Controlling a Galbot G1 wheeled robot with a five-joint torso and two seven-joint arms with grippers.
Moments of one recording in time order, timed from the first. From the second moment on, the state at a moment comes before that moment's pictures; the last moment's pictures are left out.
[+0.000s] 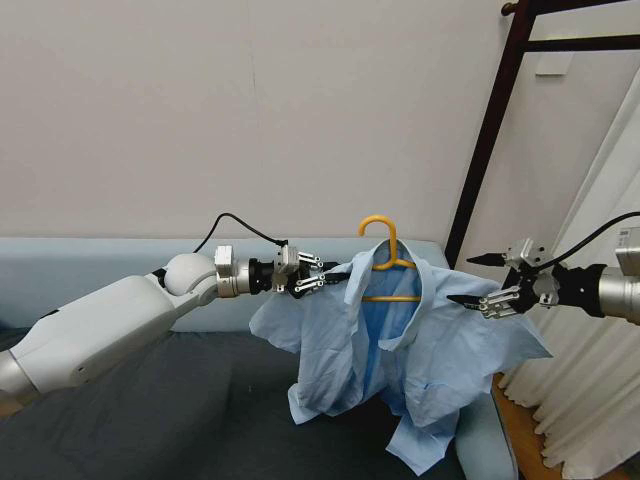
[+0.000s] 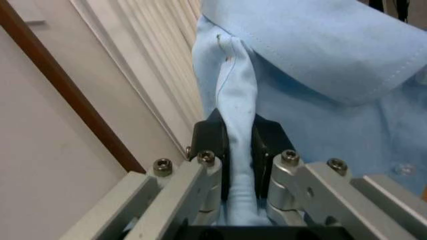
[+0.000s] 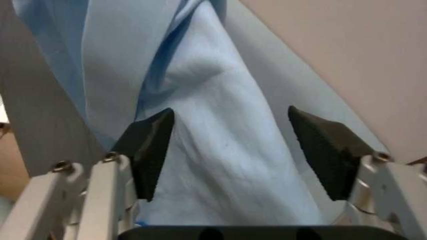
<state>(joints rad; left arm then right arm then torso) -0.12 -0.75 0.75 -1.46 -0.95 -0.40 0.78 -0.93 -0.01 0.45 2.05 1.08 -0.36 -0.47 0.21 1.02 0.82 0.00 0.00</state>
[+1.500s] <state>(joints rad) -0.13 -0.68 0.58 -1.48 -0.83 -0.41 0.71 -0.93 0.07 0.47 2.07 1.14 -0.29 -0.34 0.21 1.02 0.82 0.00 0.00</state>
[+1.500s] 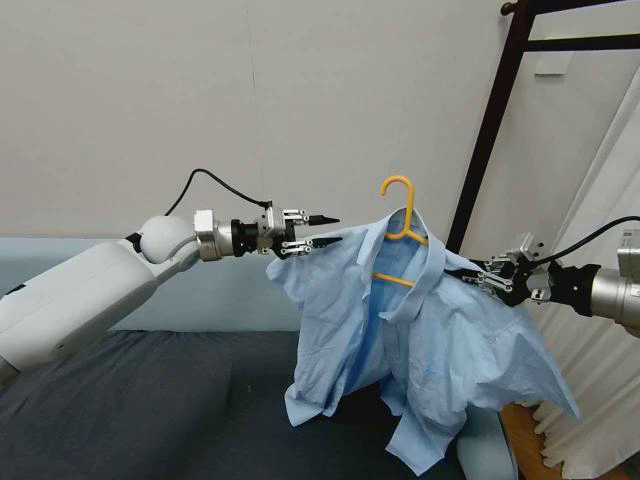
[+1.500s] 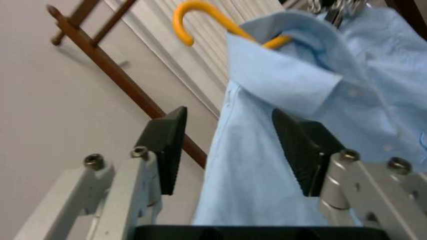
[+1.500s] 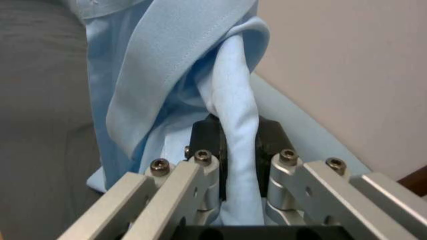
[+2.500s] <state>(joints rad) 0.30 -1.03 0.51 -1.75 -0.62 -0.19 -0.29 -0.92 0.13 0.60 2.28 1.35 -0.60 0.16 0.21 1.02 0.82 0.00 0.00</state>
